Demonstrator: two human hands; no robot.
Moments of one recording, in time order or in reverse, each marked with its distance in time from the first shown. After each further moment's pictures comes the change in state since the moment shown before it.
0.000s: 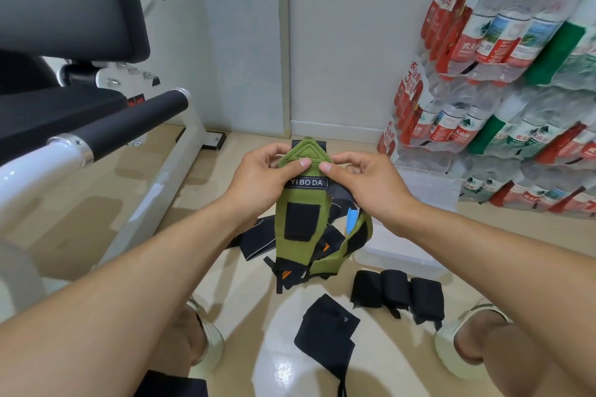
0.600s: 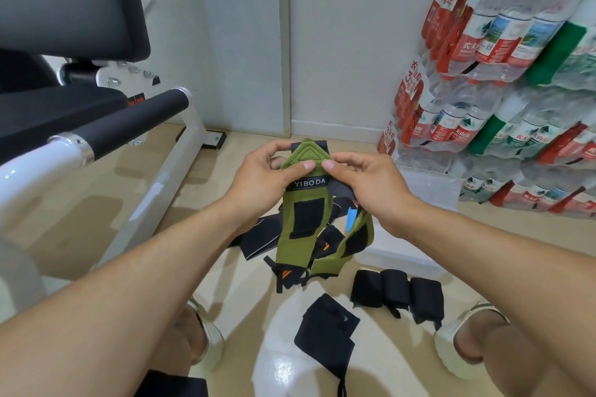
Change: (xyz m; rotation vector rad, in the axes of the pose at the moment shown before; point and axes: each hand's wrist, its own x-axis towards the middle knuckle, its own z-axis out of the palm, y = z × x) left_hand -0.004 0.003 0.002 -0.039 -0.029 -0.026; right_hand -0.001 -0.001 0.002 0.087 0.019 0.024
